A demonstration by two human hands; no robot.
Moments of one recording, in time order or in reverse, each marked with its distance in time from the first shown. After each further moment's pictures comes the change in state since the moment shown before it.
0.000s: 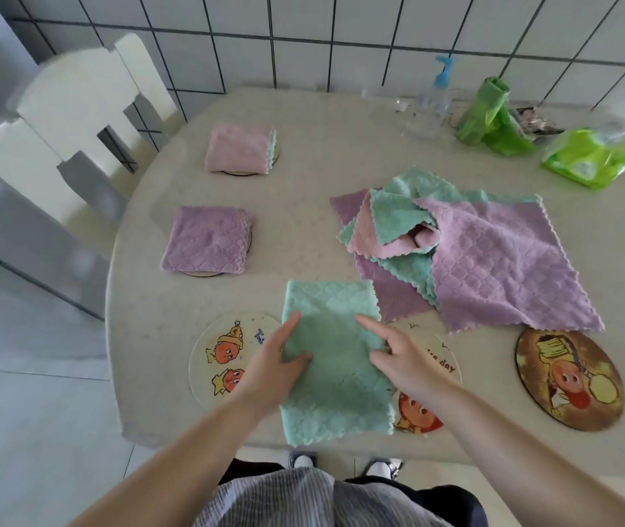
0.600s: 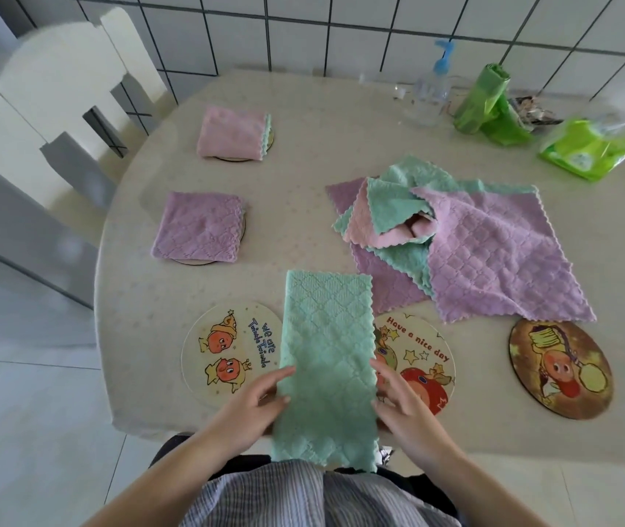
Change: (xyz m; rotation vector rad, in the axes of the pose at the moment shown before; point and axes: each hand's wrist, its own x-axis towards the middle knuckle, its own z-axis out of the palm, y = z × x) left_hand -0.027 -0.056 -0.019 0.278 -0.196 -0.004; right_hand -0.055 0.047 0.031 0.147 0.003 0.159
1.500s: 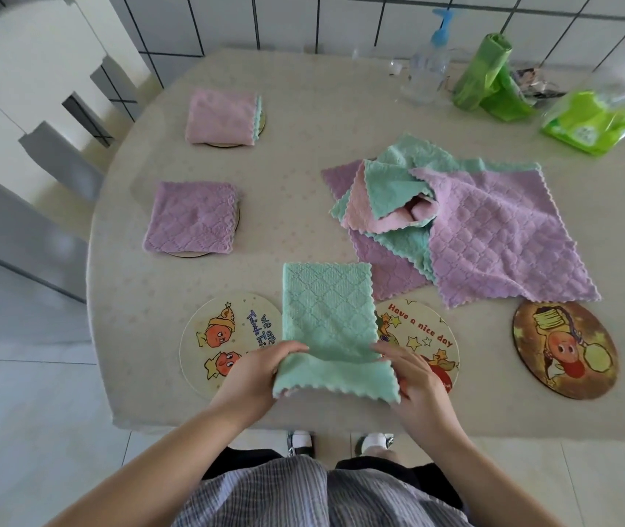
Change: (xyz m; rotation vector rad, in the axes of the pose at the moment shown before) left_hand 0.024 0.009 -0.010 0.495 0.148 0.341; right_hand 0.015 0.015 -0.002 -0.386 0.382 -0.454
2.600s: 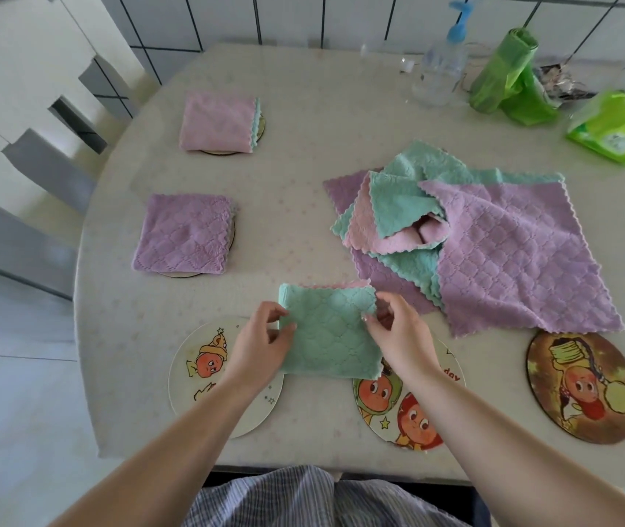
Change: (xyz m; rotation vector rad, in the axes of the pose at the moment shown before) left_hand 0.078 0.009 -0.010 -0.459 0.240 -0.401; right_hand 0.122 -0.001 -0.003 0.011 0.001 0.330
